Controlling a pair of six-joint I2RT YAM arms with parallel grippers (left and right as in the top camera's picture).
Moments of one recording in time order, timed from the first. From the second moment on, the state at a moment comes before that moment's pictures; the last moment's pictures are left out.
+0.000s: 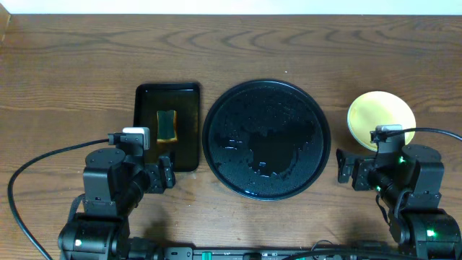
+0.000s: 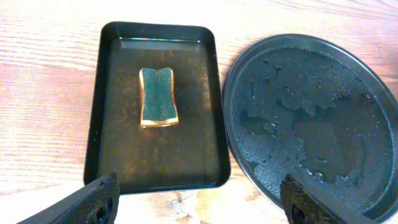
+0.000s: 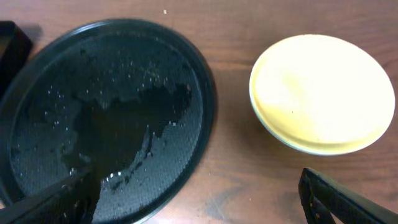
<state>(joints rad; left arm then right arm) -0.09 0.65 0.81 -0.90 0.12 -0.15 0.00 0.68 0.76 -0.83 -0.14 0.04</state>
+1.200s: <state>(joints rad) -0.09 0.65 0.81 -0.90 0.12 -0.15 0.06 0.01 0.02 0.13 -0.07 -0.03</state>
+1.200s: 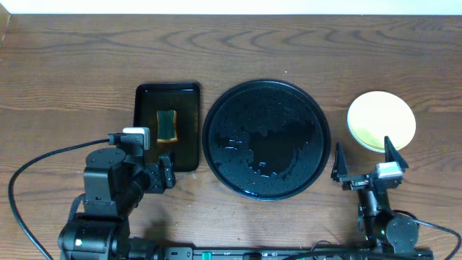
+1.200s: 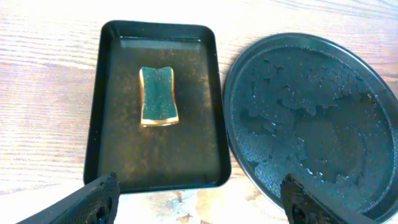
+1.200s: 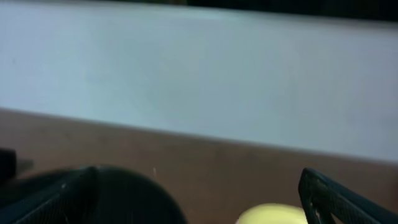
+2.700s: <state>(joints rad) -0.07 0.58 0.78 -0.91 0.12 -0.15 0.06 0.01 0.01 -0.07 -0.06 -0.03</state>
